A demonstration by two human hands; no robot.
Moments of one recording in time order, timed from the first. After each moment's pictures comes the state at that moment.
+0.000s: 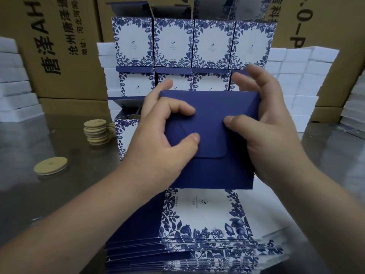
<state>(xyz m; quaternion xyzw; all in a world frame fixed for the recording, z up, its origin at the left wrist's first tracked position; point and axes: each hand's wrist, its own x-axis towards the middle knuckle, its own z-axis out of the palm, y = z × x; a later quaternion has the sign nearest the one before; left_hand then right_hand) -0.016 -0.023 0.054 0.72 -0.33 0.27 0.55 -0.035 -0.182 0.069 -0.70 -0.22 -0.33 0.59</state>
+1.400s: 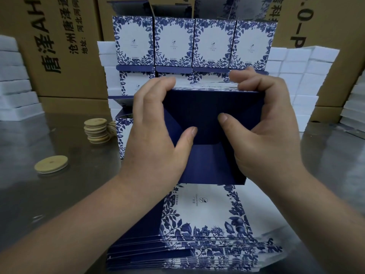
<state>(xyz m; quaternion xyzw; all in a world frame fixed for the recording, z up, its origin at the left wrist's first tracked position) -0.020 -0.027 0.051 0.74 -0.29 0.45 0.41 -0.044 -0.170 0.067 -0.73 -0.24 -0.46 0.44</state>
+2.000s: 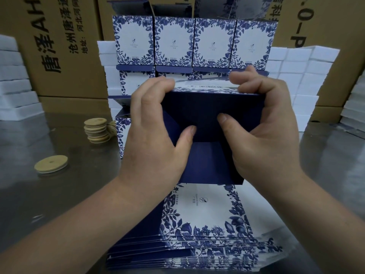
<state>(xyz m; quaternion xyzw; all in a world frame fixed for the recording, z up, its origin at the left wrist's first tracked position) -0.021 -0.029 0.051 0.73 -0.27 0.49 0.39 -0.043 -0.168 0.065 -0.72 -0.25 -0.49 0.43</state>
